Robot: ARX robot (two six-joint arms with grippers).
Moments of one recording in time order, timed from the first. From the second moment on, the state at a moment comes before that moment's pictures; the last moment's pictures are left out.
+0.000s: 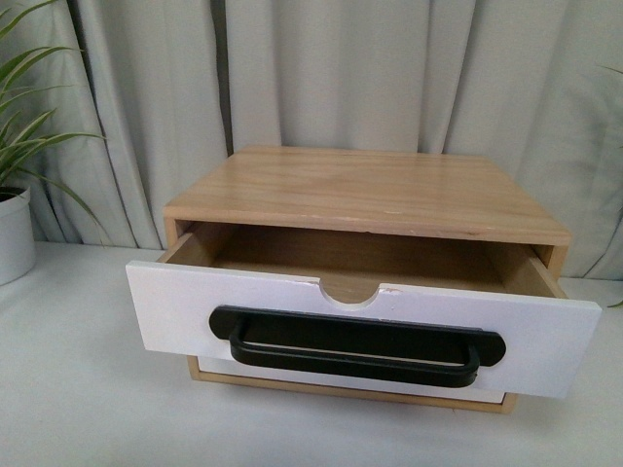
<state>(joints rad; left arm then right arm) -0.17 0.42 0.17 0.31 0.06 0.28 -0.22 0.44 0.20 0.28 -0.57 -0.22</state>
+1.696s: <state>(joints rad) 0.00 0.00 0.01 0.00 0.00 0.00 0.00 0.00 0.01 0.00 0.00 -0.01</state>
